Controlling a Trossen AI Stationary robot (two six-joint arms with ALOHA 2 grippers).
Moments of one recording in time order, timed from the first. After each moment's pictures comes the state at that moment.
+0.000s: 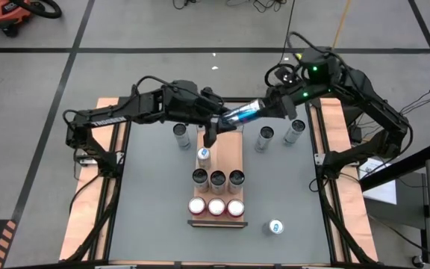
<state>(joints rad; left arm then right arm) 0.14 1.63 1.80 -0.53 0.07 -0.04 -0.44 1.32 1.84 -0.90 -0.63 0.53</state>
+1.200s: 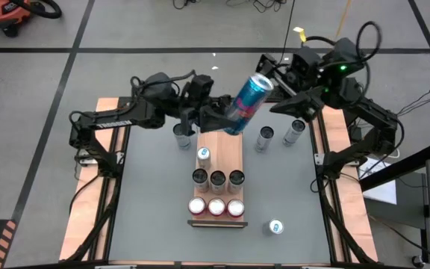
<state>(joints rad) 0.10 1.66 1.80 0.32 0.52 -0.83 -0.33 1.39 1.84 0.13 -0.89 0.47</state>
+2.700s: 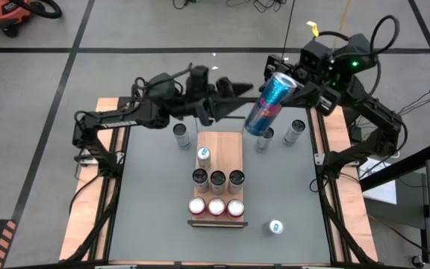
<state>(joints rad) 0.11 1.70 1.80 0.39 0.20 -0.67 -0.41 1.37 1.84 0.20 -1.04 0.69</state>
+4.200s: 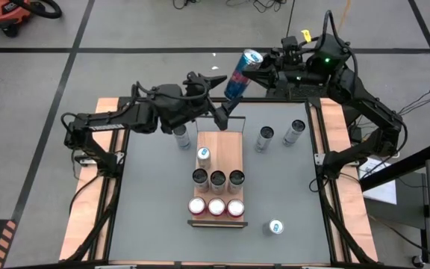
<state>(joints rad) 0.03 1.62 1.80 -0.10 -0.49 -0.03 -0.43 1.36 1.84 -0.32 -0.37 0.46</state>
